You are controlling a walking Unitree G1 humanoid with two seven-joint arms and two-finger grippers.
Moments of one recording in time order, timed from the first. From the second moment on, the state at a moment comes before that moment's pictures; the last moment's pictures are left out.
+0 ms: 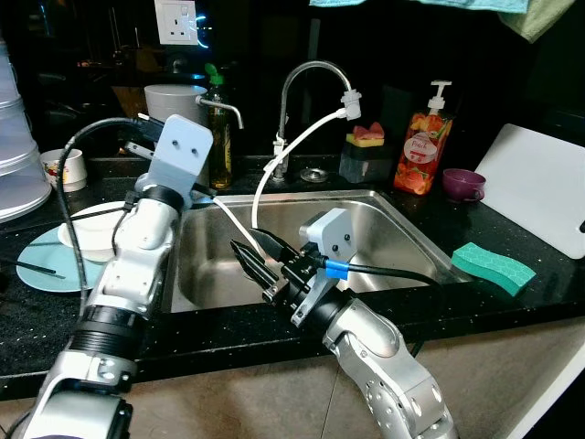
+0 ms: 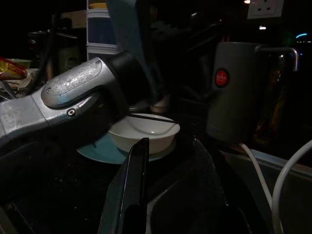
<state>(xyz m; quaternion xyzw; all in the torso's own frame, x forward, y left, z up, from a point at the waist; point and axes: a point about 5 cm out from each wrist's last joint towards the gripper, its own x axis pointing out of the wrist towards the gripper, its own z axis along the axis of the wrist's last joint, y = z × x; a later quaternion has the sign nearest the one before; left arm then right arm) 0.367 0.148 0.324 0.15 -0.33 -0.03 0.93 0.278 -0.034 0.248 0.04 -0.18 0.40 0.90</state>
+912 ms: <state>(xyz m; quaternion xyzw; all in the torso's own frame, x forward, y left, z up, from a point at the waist) 0.386 0.145 0.237 0.02 -0.08 -0.08 0.99 0.280 -0.037 0.248 0.03 -0.18 0.39 0.90</state>
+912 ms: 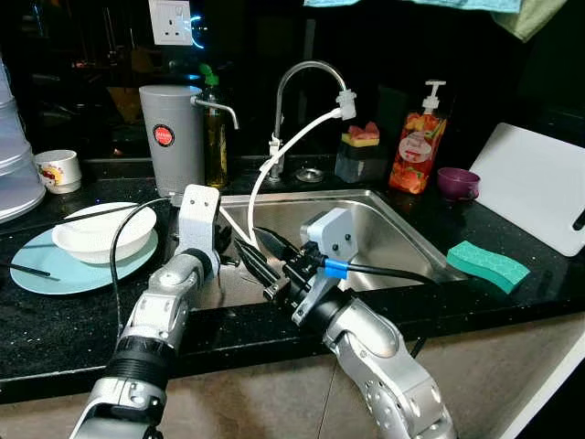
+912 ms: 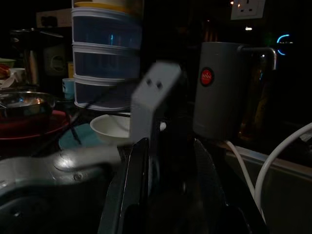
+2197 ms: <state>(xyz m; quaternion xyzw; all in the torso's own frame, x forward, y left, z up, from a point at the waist) 0.388 0.303 0.263 -0.16 -0.02 0.25 0.95 0.306 -0.076 0.273 0.01 -0.22 0.24 0.95</state>
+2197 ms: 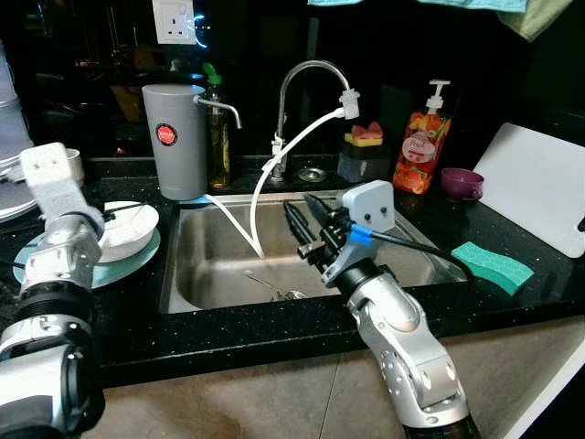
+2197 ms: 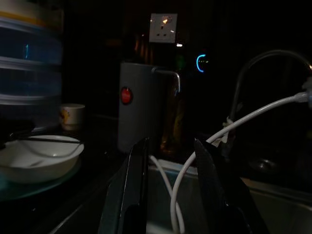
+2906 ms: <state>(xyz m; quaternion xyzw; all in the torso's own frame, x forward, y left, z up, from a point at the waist) 0.398 0.294 0.276 -0.17 -0.02 0.23 0.96 0.308 -0.083 0.278 0.01 -0.23 0.21 0.95</state>
